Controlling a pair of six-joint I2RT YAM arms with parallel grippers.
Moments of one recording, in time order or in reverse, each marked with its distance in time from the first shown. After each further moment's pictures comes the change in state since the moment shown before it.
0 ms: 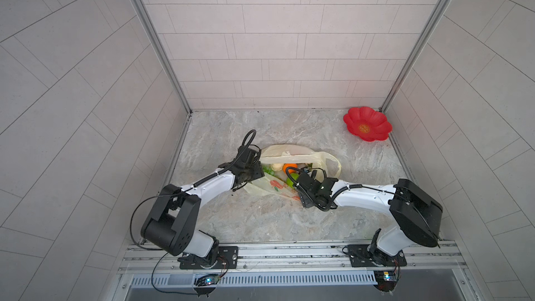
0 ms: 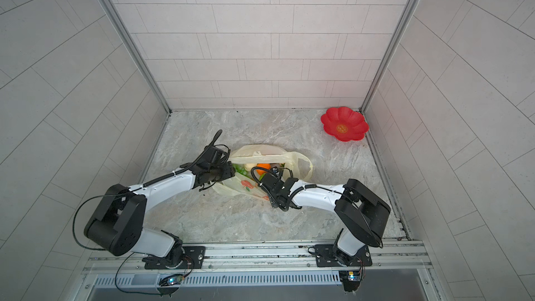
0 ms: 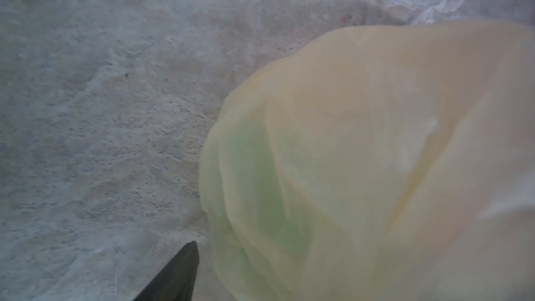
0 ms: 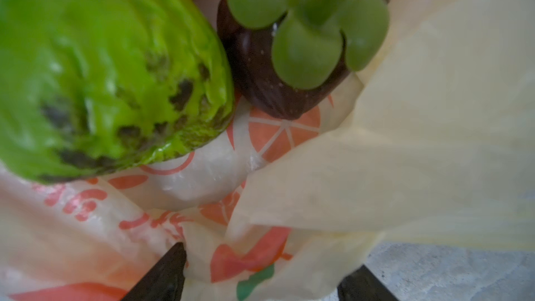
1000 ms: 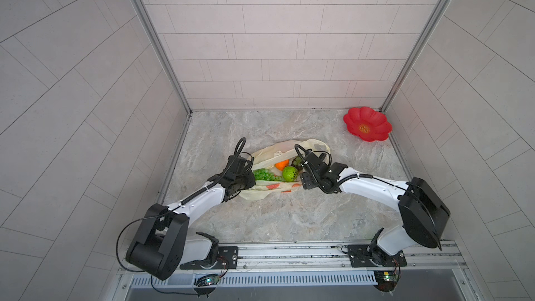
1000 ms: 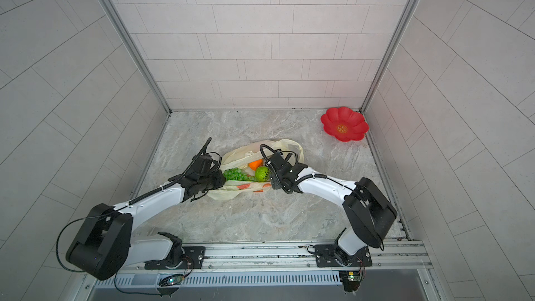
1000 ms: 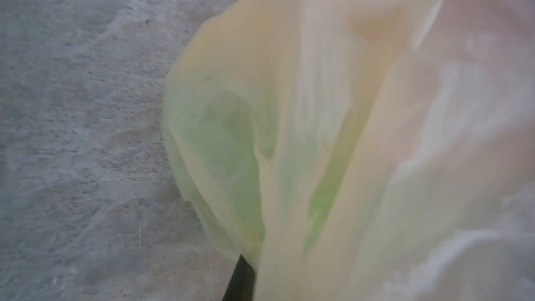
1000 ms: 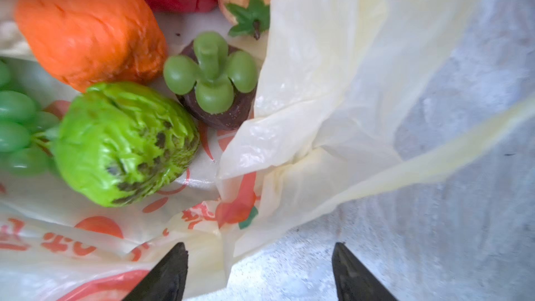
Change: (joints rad) left arm 0.016 -0.174 -0.169 0.074 0.118 0.029; right arm -0.173 -0.081 0.114 0.012 -0.044 -0.136
